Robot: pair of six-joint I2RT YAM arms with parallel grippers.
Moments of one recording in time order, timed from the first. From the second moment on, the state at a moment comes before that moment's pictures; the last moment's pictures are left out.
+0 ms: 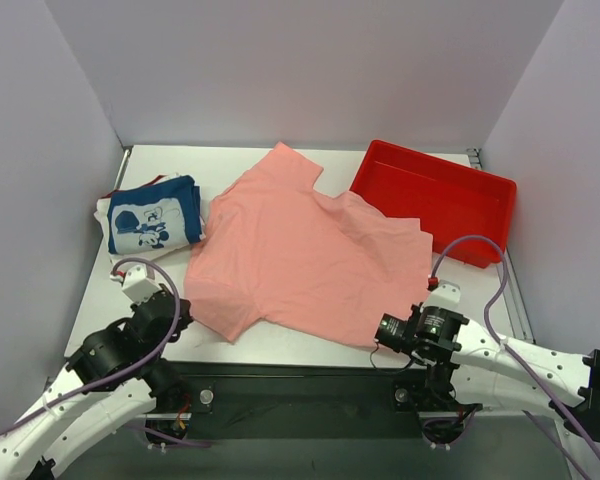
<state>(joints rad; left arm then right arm) -0.82 0.40 0.67 -1.03 -0.67 -1.03 1.11 0.84 0.58 -1.36 0.70 1.53</state>
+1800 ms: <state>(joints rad) -0.29 1.25 0.90 -0.20 -0.20 -0.50 0.13 1.35 0.84 -0.63 0.48 0.62</state>
